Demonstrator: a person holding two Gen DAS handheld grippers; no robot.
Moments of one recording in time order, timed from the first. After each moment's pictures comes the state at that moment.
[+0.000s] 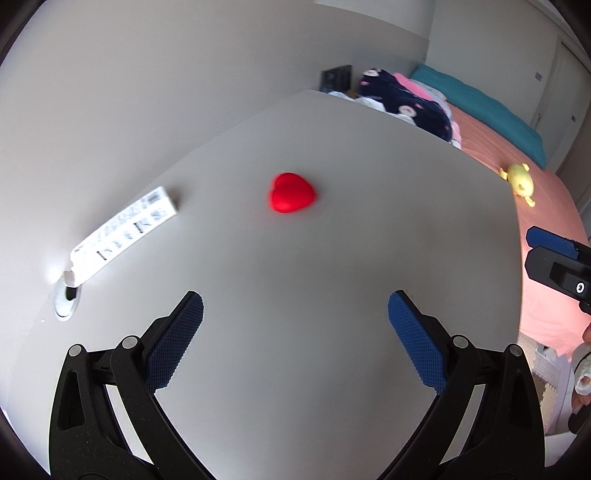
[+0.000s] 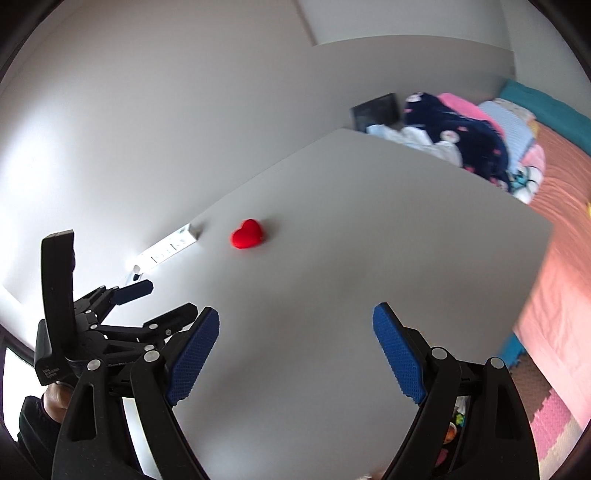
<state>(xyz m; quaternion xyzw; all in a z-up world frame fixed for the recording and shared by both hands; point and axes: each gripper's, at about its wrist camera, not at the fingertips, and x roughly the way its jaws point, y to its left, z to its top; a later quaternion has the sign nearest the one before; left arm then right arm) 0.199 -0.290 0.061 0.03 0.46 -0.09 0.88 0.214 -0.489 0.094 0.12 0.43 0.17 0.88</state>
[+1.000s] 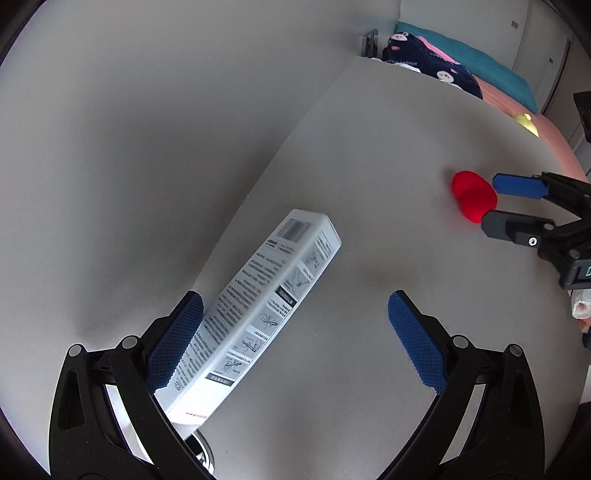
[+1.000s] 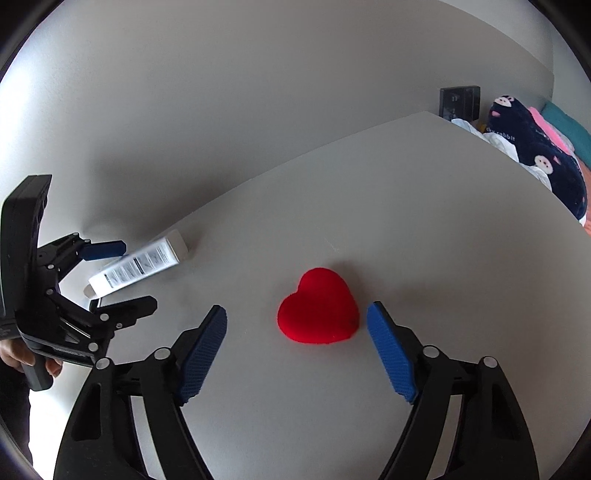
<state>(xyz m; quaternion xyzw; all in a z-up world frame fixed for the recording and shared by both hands) 0.318 -0.152 0.022 0.12 0.50 -0.16 0.84 0.354 -0.339 0.028 0.04 0.47 0.17 0.86</state>
